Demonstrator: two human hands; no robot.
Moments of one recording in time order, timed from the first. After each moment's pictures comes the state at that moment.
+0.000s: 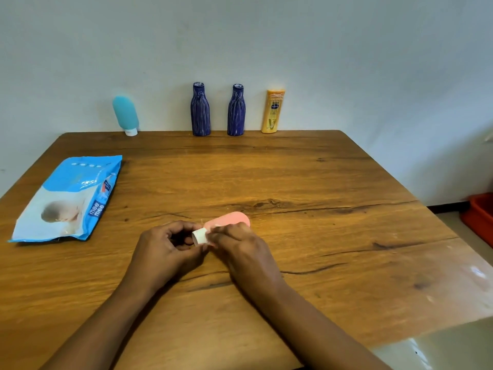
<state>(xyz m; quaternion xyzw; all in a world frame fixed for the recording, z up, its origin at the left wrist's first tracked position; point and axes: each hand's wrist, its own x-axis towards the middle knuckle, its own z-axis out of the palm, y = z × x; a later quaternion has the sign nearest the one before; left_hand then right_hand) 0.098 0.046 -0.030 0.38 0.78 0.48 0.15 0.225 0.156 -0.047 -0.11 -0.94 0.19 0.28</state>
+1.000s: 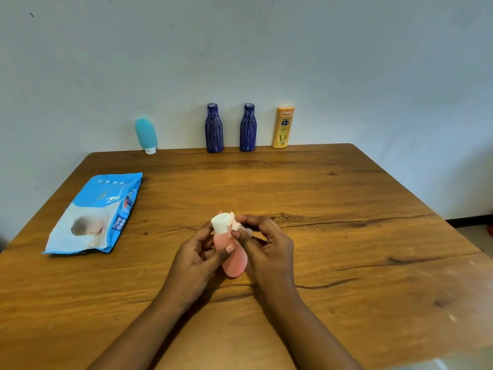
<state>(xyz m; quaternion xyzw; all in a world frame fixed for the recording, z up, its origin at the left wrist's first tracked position) 0.126 0.060 -0.023 0.36 0.60 0.65 0.29 0.218 0.152 -0.024 -0.19 -0.67 0.54 0.47</state>
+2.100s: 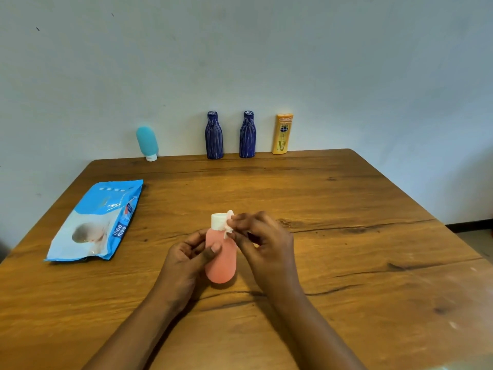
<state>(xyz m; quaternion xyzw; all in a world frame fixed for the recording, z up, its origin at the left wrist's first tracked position) 0.115 0.059 -0.015 0.25 0.52 0.73 0.37 0.223 0.164 -0.003 -0.12 -0.77 0.40 0.48</state>
